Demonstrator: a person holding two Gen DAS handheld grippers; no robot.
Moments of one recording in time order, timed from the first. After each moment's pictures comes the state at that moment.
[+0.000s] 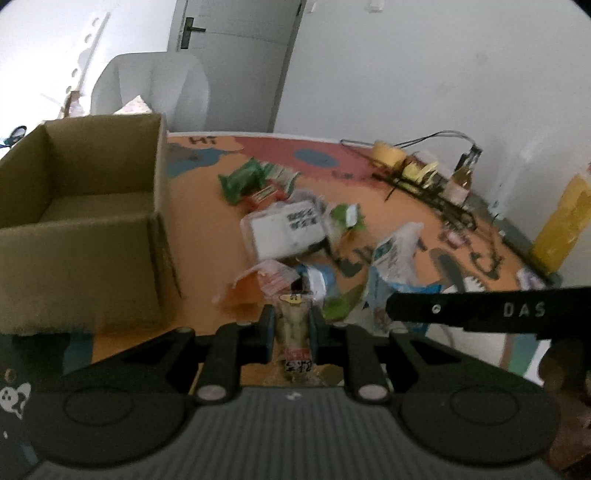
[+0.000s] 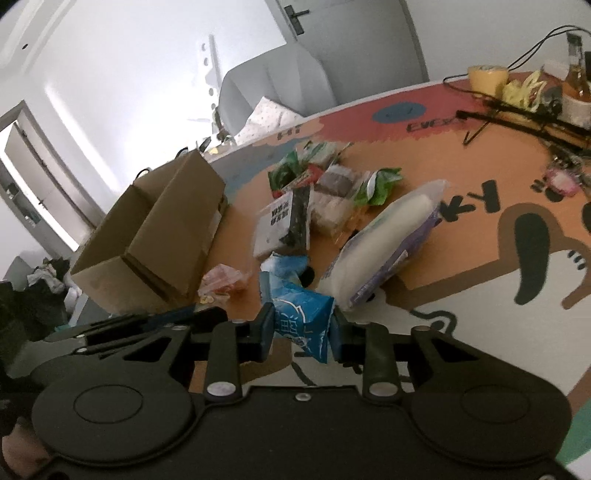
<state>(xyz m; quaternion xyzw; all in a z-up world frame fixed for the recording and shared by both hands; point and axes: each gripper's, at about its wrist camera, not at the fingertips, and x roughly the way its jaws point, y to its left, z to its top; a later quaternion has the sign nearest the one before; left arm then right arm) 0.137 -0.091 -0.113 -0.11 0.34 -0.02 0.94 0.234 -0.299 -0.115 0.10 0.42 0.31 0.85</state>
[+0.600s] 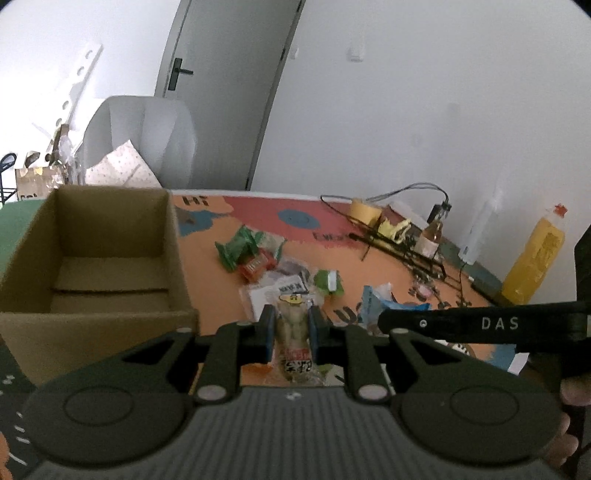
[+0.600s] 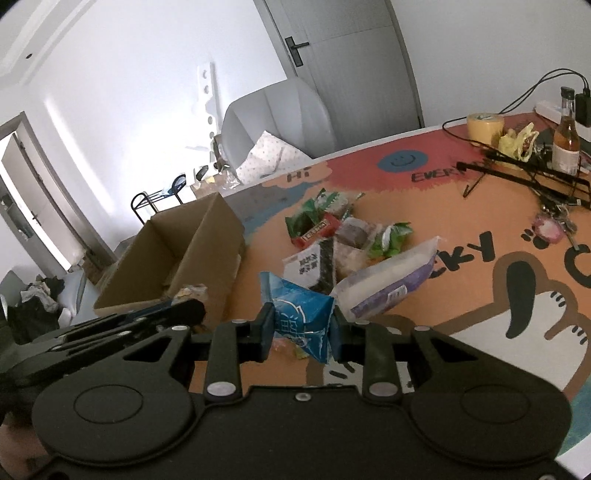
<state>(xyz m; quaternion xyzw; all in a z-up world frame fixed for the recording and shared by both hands) 0.114 -0.061 -0.063 -0.12 0.26 -0.05 0.96 0.220 -0.283 -0.069 0.10 0.37 0.29 0.88</state>
